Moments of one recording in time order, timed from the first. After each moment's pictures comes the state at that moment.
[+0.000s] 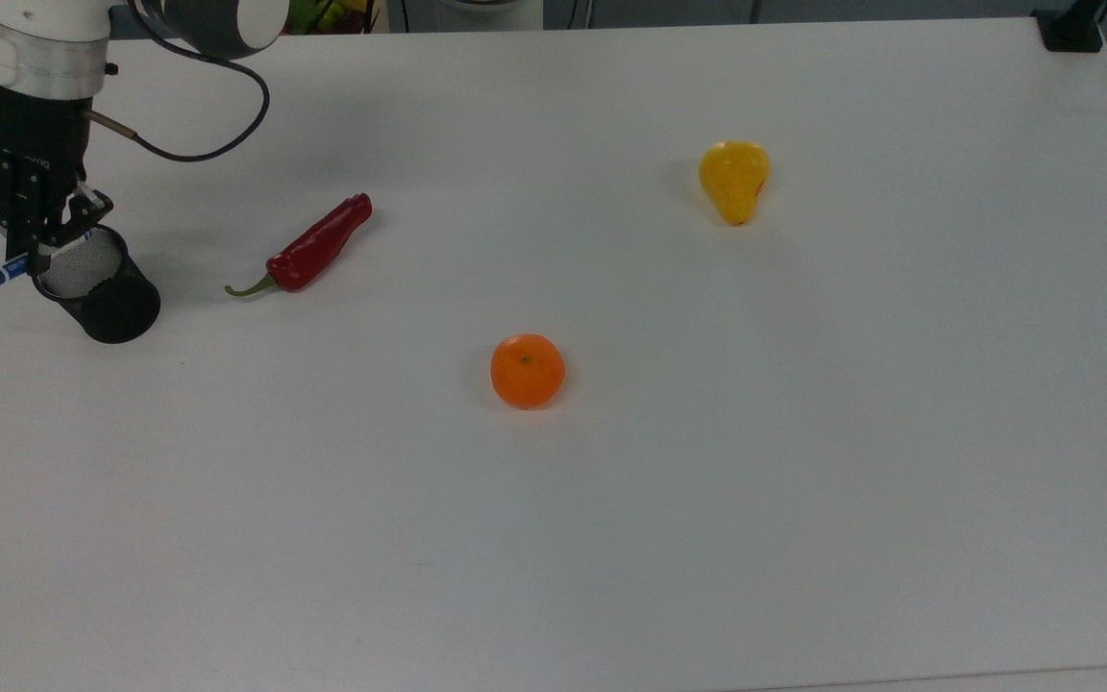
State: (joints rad) arm 0.04 0.37 -0.47 -1.81 0.10 2.80 -0.15
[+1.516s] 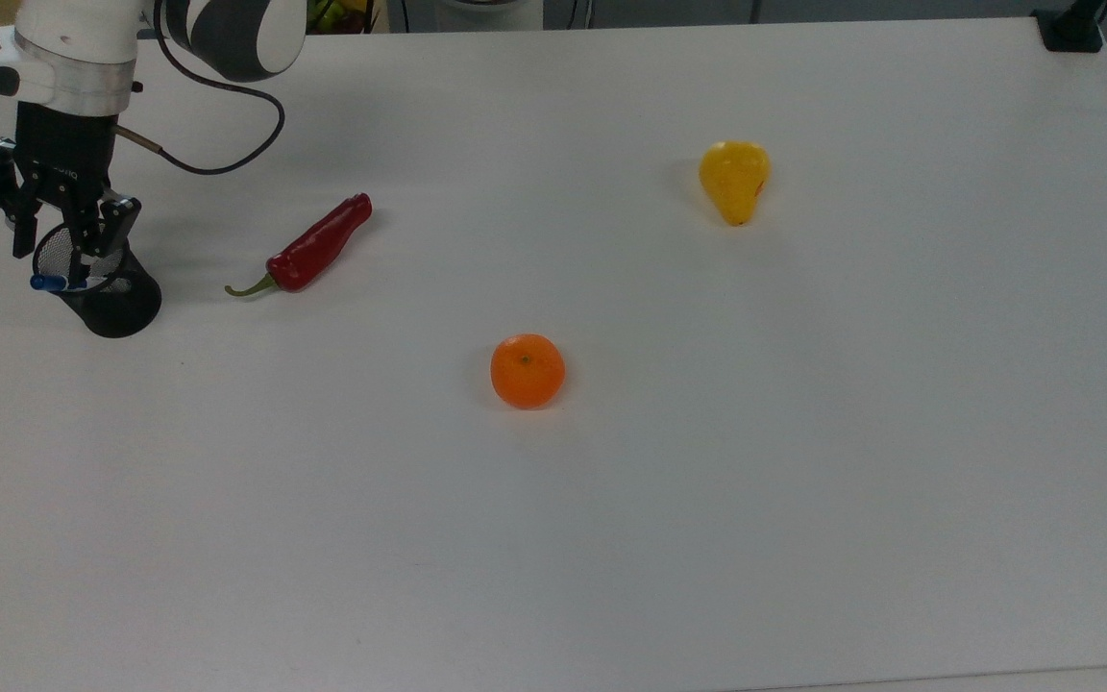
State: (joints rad) arm 0.03 0.38 -0.47 -1.92 0.10 2.93 -0.19
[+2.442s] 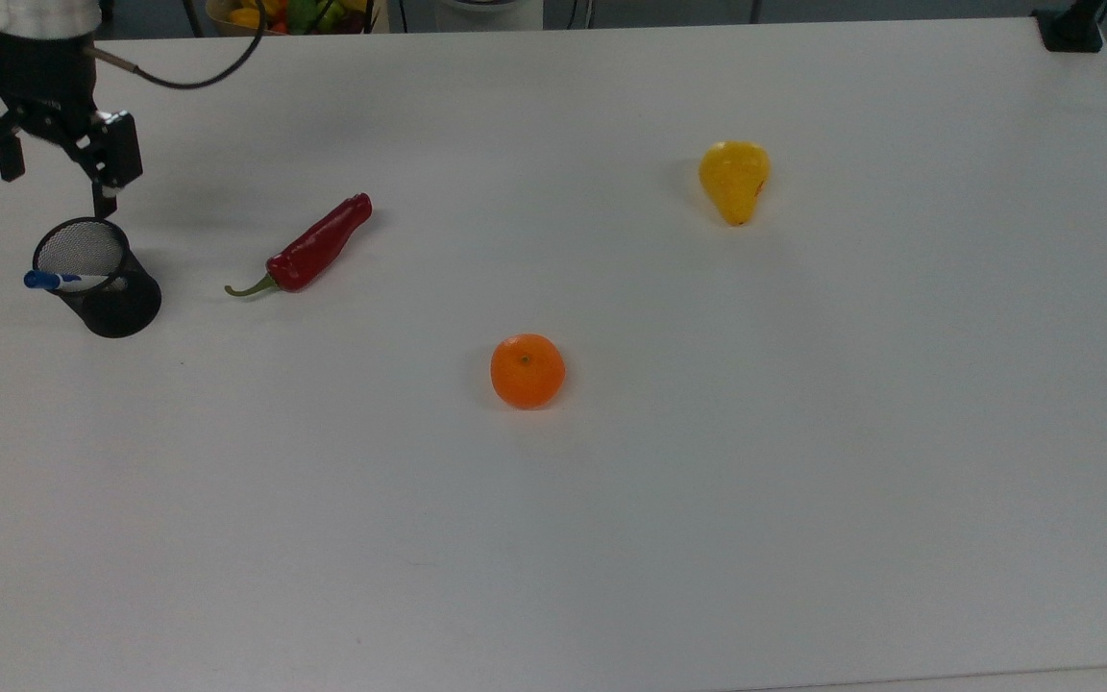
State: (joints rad) arm 0.03 0.21 -0.47 -1.85 0.10 2.49 -0.19
